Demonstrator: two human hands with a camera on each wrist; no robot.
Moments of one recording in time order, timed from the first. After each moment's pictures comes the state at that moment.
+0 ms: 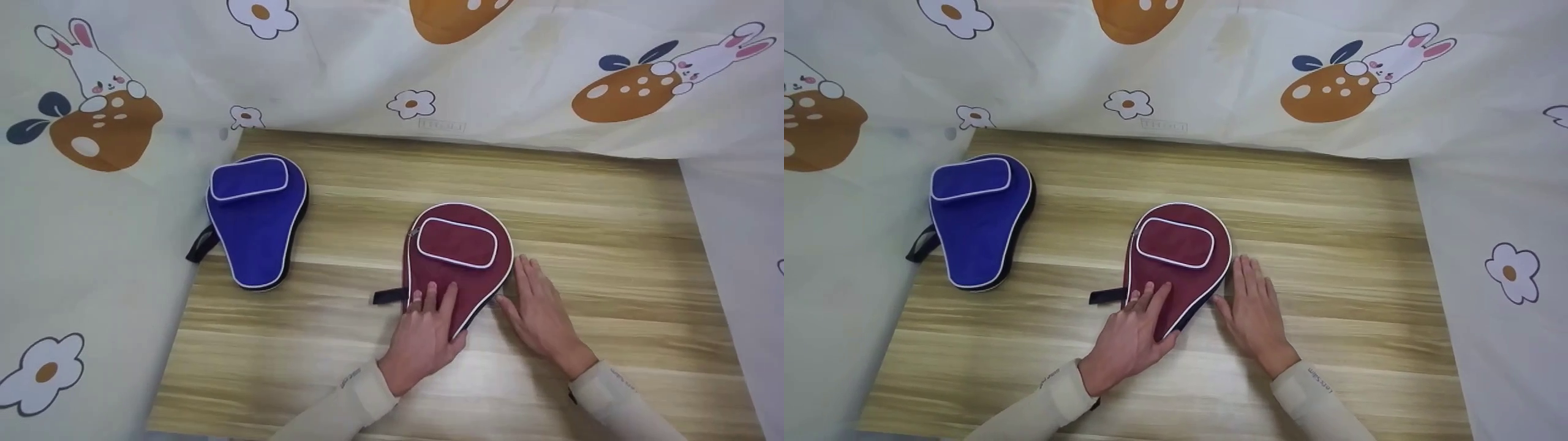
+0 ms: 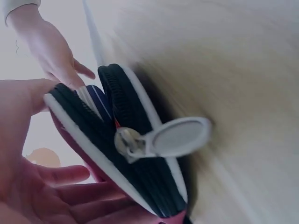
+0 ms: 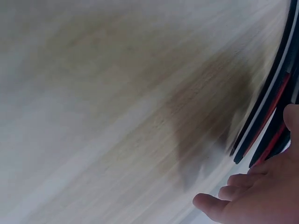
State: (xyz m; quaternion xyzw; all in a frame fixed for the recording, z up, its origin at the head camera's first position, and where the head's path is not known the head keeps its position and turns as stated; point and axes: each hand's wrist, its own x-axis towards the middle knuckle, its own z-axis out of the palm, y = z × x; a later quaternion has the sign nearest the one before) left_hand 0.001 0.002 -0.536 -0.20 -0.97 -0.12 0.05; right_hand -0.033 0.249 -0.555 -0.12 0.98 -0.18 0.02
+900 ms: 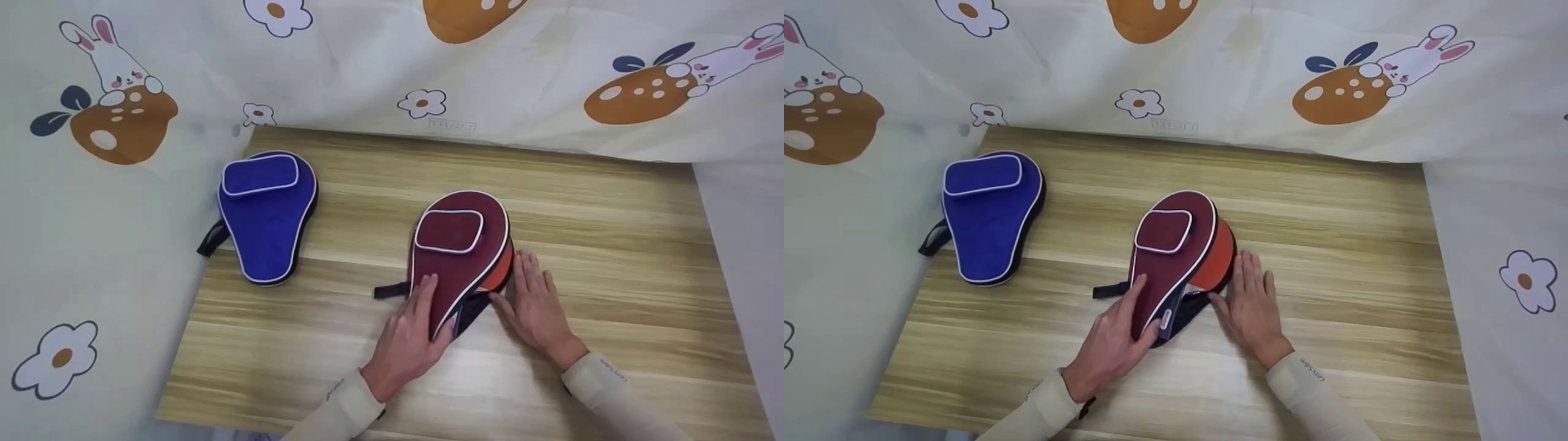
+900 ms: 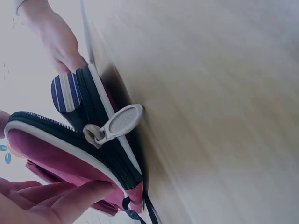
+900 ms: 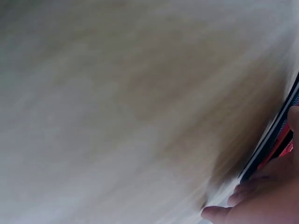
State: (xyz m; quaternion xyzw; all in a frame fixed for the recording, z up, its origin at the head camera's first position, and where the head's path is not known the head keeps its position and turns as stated) left_hand 0.012 -0.029 -0.539 -0.16 -0.92 -0.34 0.12; right_hand -0.047 0.239 -0.573 -0.13 0.98 -0.15 0.01
